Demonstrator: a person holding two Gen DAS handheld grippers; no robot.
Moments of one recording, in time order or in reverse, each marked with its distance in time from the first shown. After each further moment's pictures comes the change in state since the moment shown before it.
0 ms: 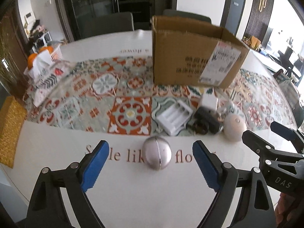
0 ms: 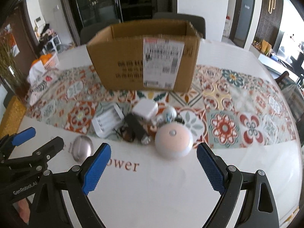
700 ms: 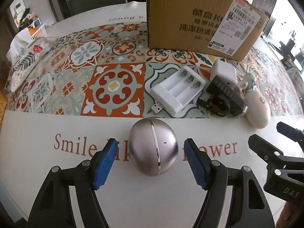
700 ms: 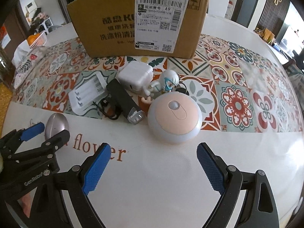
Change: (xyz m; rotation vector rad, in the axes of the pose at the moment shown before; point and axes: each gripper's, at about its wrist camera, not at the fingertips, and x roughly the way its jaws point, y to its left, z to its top) left arm 0.084 -0.004 -0.018 0.013 0.137 -0.021; right arm 0.064 -0.003 -0.020 -0.011 0.161 -0.031
